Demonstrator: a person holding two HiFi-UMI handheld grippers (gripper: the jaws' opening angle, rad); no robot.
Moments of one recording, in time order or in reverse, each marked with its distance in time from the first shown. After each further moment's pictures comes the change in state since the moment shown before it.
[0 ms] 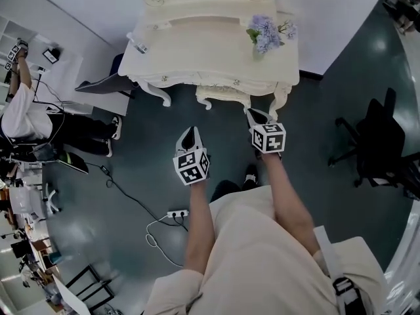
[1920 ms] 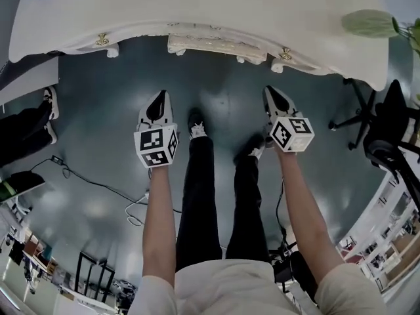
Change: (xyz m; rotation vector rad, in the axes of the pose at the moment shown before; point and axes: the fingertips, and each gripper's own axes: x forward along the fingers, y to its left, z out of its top) left arm 0.325 0.187 -0.243 0.068 0.252 -0.264; right arm 0.260 -0.131 -0.210 0.089 0.124 -0.226
